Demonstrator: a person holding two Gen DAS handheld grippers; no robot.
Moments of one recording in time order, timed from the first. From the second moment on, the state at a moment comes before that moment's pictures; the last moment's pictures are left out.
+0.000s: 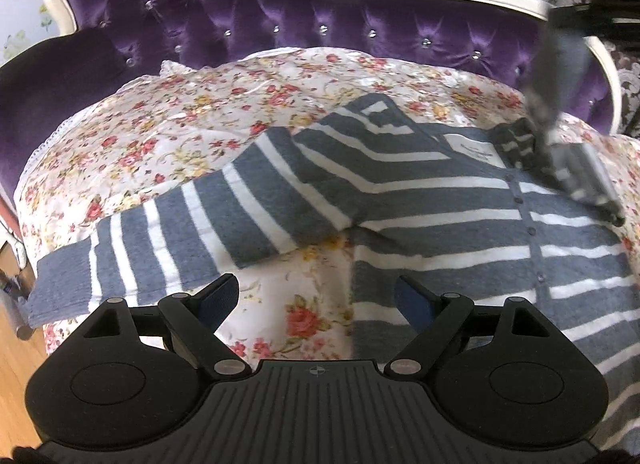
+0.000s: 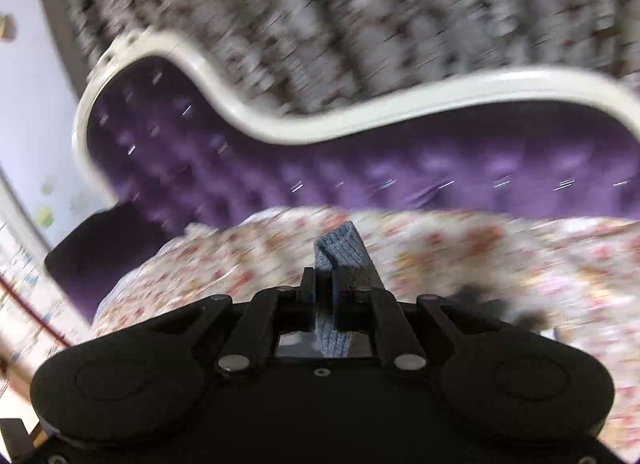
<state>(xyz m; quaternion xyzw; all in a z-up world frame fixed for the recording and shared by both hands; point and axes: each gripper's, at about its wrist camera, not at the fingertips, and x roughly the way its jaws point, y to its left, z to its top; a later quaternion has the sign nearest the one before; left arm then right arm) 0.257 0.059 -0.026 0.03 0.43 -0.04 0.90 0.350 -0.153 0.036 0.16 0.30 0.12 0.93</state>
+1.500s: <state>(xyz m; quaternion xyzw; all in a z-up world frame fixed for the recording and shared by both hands) 0.271 0.065 -0.045 0.03 0.48 -0.03 0.88 0.316 -0.266 -0.108 0.13 0.35 -0.07 0.93</state>
